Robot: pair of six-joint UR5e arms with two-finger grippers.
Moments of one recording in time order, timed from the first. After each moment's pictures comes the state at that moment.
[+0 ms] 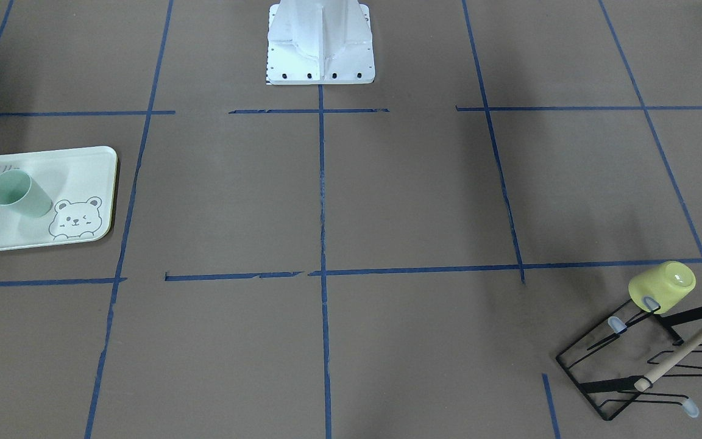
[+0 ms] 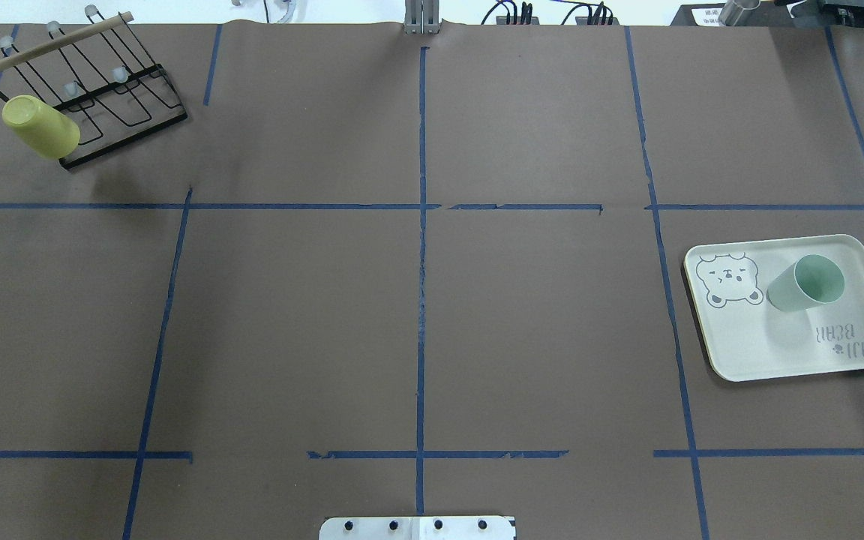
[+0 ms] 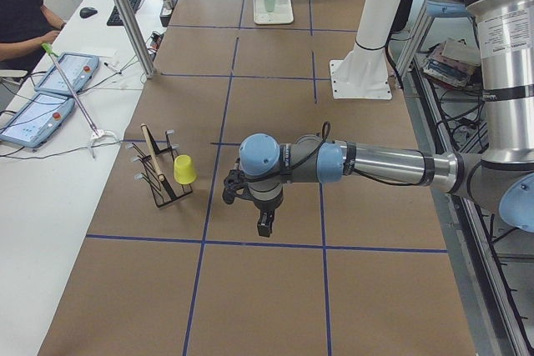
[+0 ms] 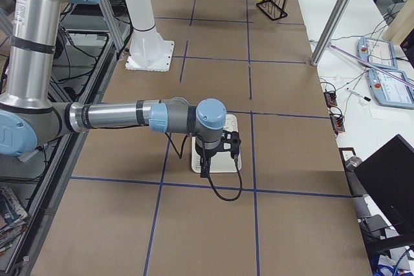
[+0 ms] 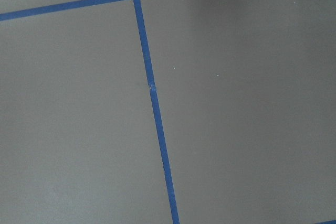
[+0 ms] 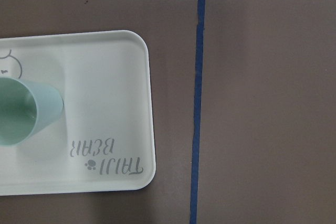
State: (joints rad) left arm -1.52 -1.35 -1.89 -1.42 -2.39 0.16; right arm 1.52 -1.80 1.92 -1.71 2.34 0.00
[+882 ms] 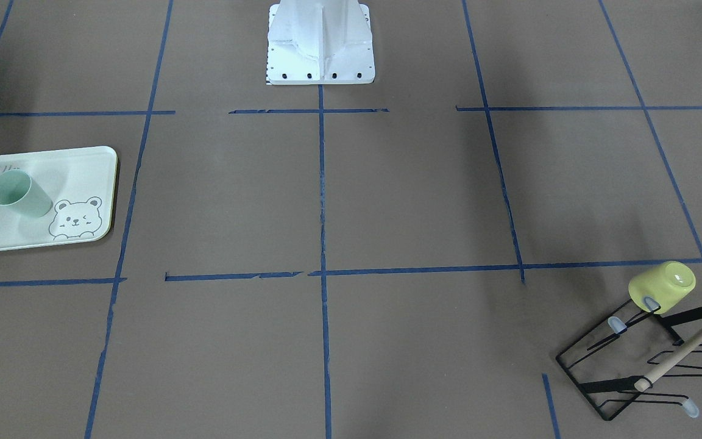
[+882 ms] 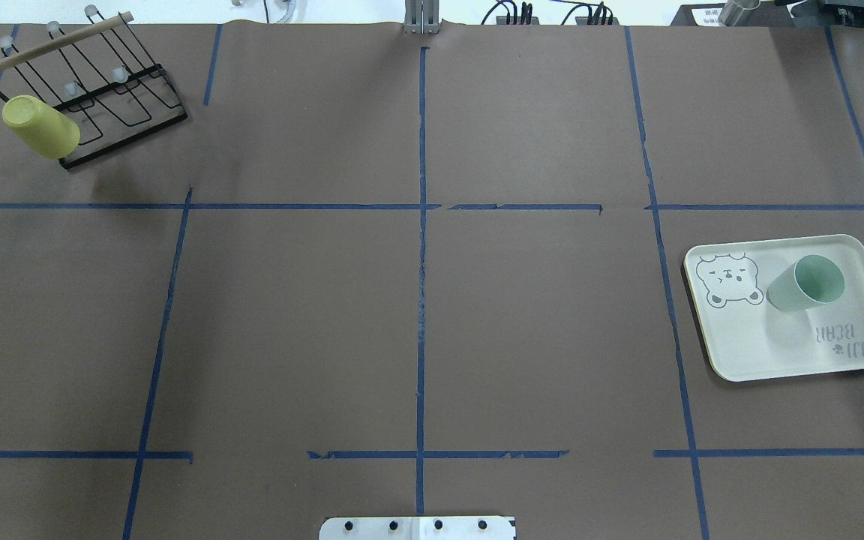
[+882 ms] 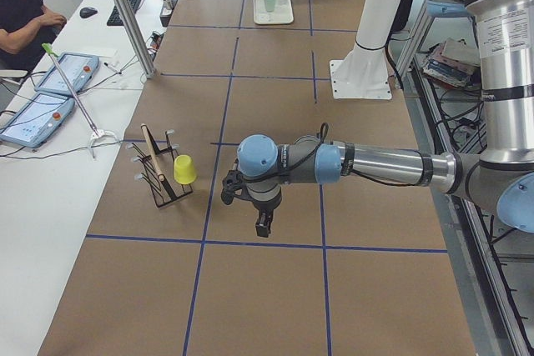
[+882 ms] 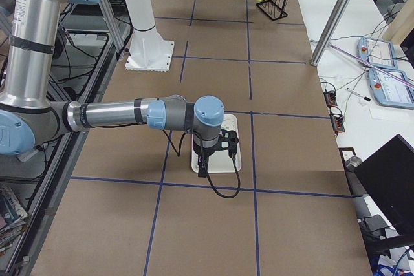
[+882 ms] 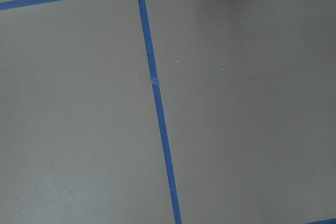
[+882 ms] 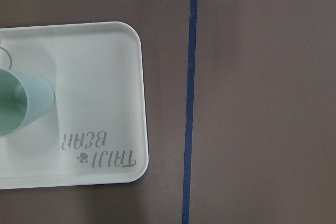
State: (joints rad) left arm -1.52 -1.36 -1.87 -1.42 -2.39 0.17; right arm 1.51 -1.81 1.94 -1.73 2.32 -0.01
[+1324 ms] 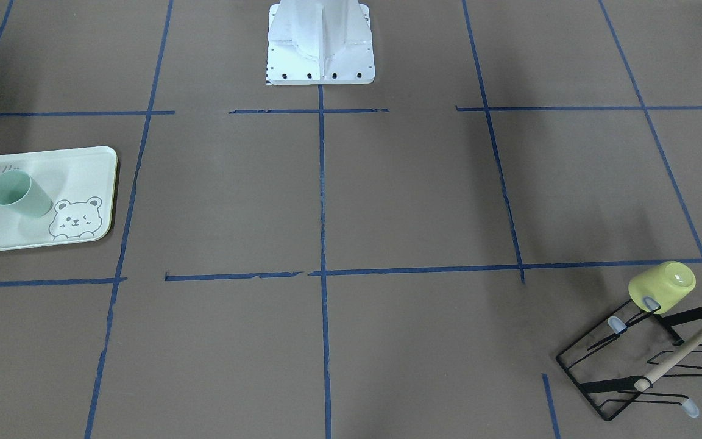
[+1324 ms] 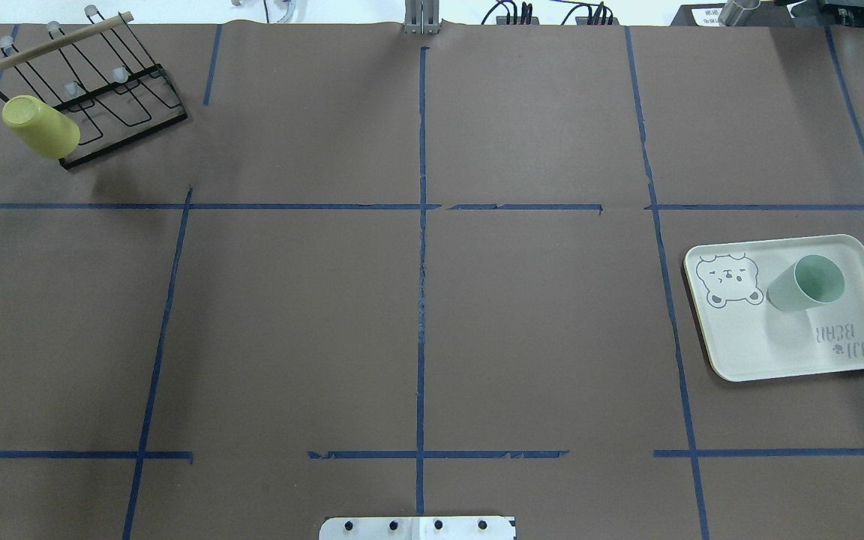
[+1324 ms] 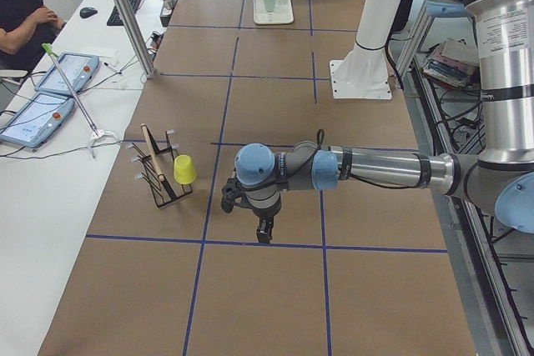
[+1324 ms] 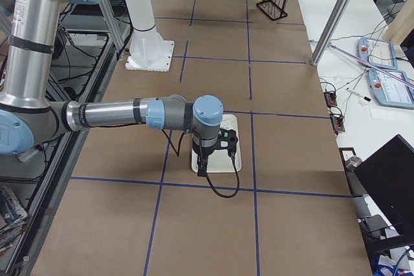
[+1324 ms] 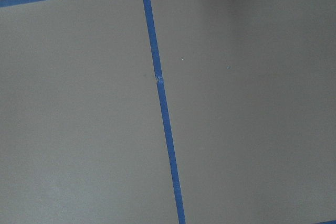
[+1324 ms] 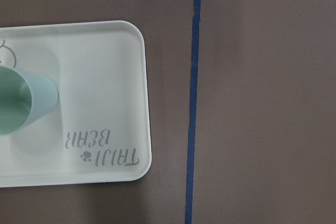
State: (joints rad) left arm -1.52 -1.36 -1.84 -1.42 -2.39 0.15; right arm 1.51 -1.82 1.94 -1.72 2.32 0.00
